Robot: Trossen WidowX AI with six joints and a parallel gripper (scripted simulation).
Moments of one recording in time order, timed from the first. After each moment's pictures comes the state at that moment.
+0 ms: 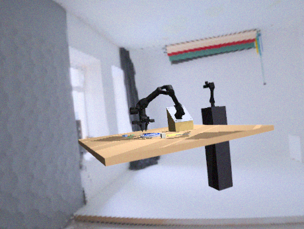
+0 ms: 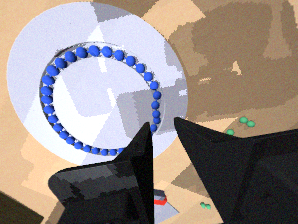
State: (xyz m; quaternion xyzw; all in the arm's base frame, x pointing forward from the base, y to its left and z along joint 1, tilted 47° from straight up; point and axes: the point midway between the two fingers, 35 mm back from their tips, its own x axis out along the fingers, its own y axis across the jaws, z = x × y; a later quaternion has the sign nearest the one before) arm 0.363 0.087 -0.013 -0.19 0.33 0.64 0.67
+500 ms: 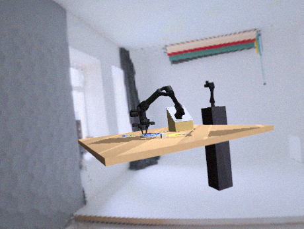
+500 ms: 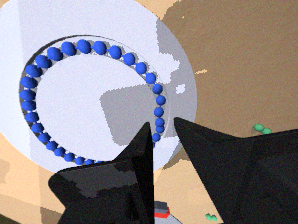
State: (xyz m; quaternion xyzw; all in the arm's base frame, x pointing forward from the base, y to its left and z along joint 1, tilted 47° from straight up) arm 0.361 0.103 -0.028 -0.19 0.33 0.64 0.67
